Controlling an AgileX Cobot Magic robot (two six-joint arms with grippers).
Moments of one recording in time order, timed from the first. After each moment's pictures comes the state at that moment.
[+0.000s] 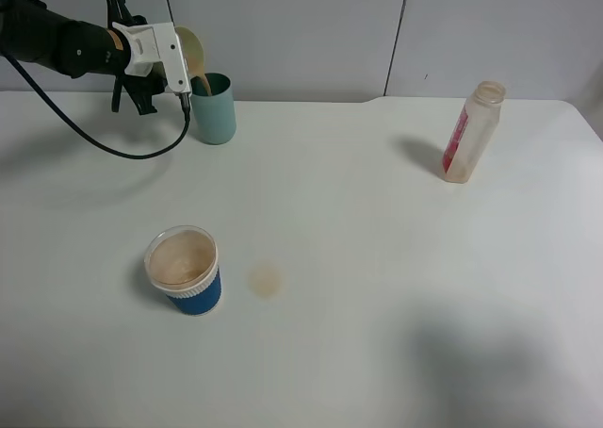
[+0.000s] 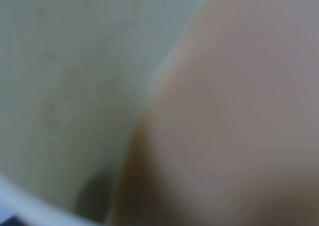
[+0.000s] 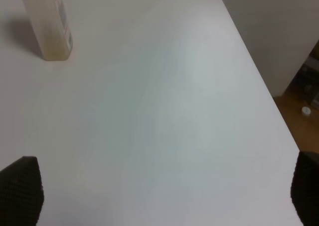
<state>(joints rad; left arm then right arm) -0.11 2.09 -1.35 0.30 -0.19 1.01 -0.07 0.00 -0.49 -0.18 1.07 0.05</state>
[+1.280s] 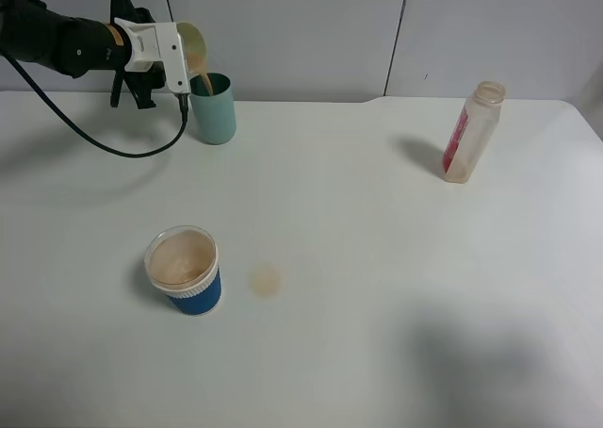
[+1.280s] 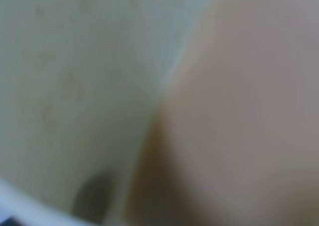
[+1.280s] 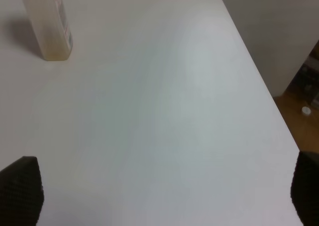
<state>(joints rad) -0.11 2.09 -1.35 0.30 -0.24 1.10 -0.07 0.00 -0.49 -0.18 1.07 0.05</state>
